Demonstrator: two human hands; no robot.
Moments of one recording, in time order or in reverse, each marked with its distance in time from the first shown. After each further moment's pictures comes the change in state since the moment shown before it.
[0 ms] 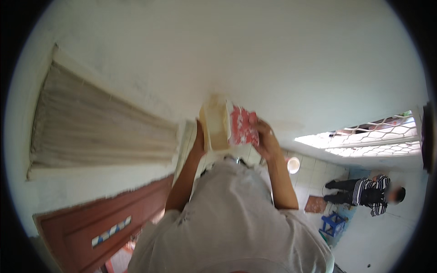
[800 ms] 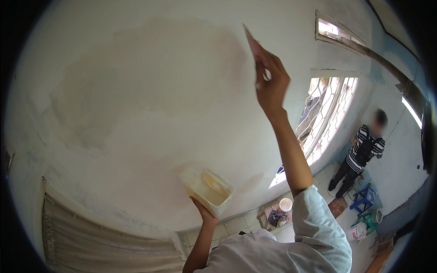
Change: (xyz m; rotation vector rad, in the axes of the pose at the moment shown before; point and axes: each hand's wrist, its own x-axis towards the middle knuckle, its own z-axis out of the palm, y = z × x) left_hand 0.033 -0.036 0.143 -0.151 -0.293 0.146; right_hand -0.078 -0.339 0.125 -1.392 0.881 -2.118
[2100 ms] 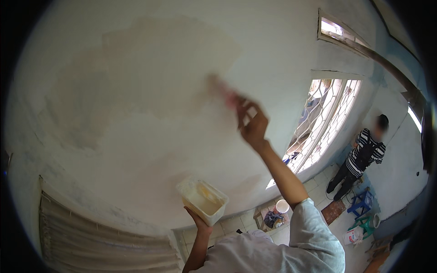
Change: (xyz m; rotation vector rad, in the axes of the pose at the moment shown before) left_hand -0.022 -0.022 -0.030 0.008 0.106 -0.029; right_hand -0.120 0.024 -0.005 0.007 -0.148 0.005
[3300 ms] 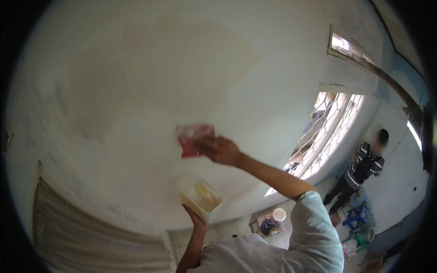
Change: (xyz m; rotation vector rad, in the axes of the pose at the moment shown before) left_hand 0.023 0.014 -0.016 -0.032 -0.012 0.011; right_hand -0.062 -0.052 0.059 -0.023 -0.472 -0.641
